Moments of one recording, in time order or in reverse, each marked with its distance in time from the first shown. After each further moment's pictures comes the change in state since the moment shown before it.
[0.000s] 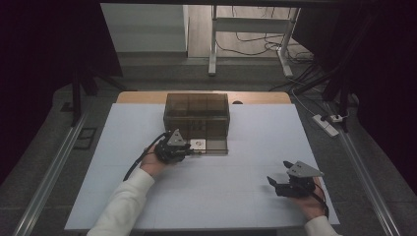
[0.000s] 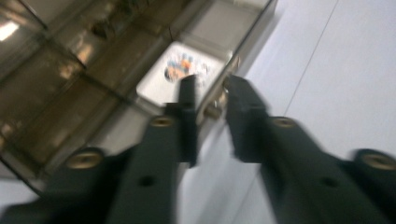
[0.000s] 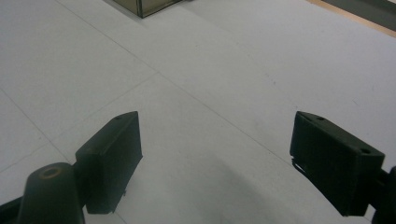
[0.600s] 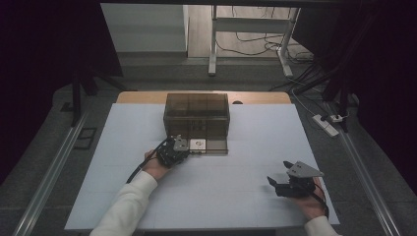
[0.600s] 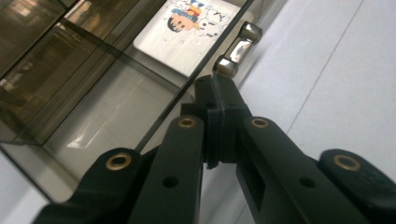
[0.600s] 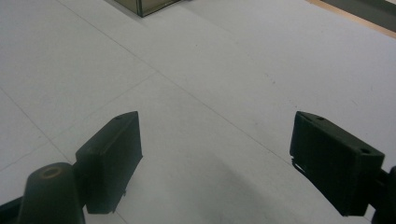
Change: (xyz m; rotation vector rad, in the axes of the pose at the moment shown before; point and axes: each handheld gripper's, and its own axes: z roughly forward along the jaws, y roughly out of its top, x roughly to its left) left arm -0.006 -0.008 0.022 0.109 0.074 -0.001; right arm 0.000 0.000 0.000 0.001 -0.003 -0.003
